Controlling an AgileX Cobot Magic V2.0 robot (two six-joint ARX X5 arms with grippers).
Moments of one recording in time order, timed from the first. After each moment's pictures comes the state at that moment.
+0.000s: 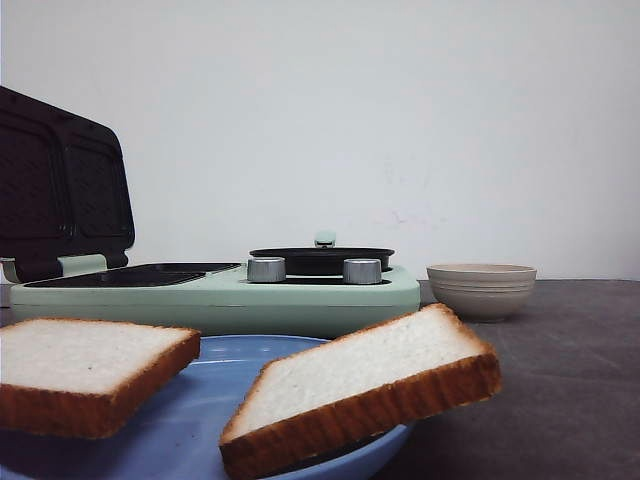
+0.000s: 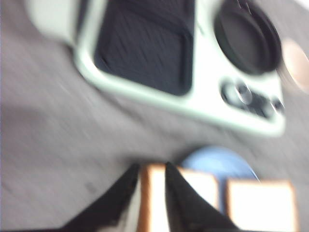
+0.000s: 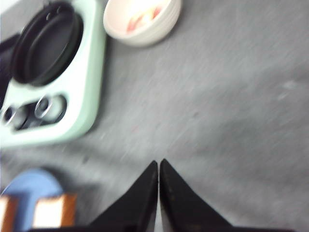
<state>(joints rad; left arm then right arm) 0.03 0.73 0.70 -0.73 0.46 -0.33 -0.03 0.65 0.53 -0.57 -0.45 0.43</state>
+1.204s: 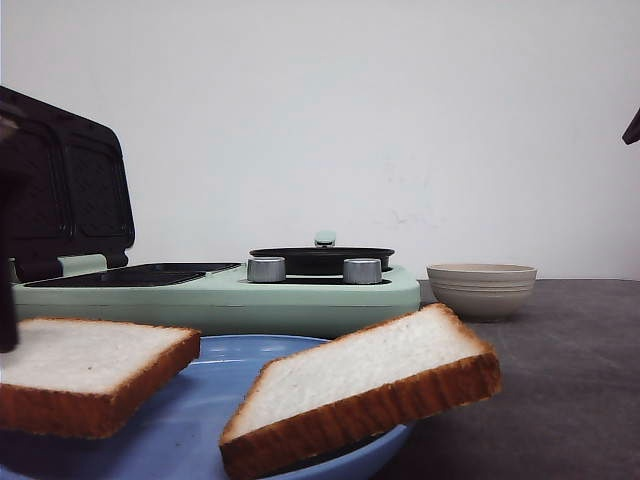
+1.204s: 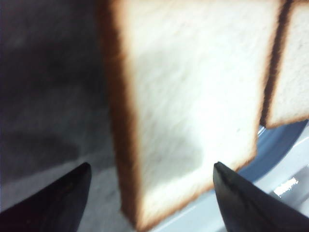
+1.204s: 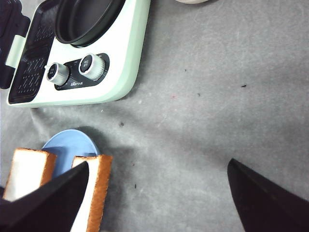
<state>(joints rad) -0.26 1.28 0.70 -0.84 0.55 -0.15 -0.02 0.65 0.53 -0.62 -0.57 0.39</state>
